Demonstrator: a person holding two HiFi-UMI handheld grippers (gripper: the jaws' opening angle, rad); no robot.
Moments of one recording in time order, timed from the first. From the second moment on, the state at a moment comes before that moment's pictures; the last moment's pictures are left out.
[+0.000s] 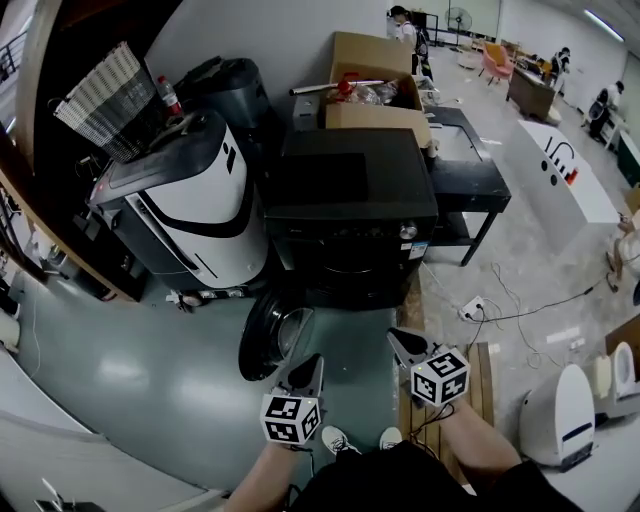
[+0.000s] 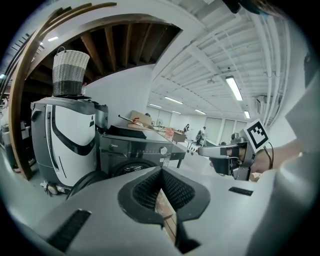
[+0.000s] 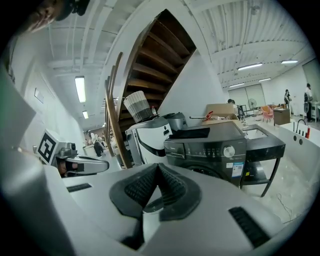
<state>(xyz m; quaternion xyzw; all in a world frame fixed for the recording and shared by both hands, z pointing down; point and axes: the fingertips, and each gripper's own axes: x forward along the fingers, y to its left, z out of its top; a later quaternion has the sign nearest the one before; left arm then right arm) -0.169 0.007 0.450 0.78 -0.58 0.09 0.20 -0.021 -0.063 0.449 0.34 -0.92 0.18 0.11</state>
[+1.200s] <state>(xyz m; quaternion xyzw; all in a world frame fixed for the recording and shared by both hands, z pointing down) -0.097 0.063 0.436 0.72 -0.66 0.08 0.19 0.031 -0.007 0.434 0.26 -0.95 0.16 0.11</state>
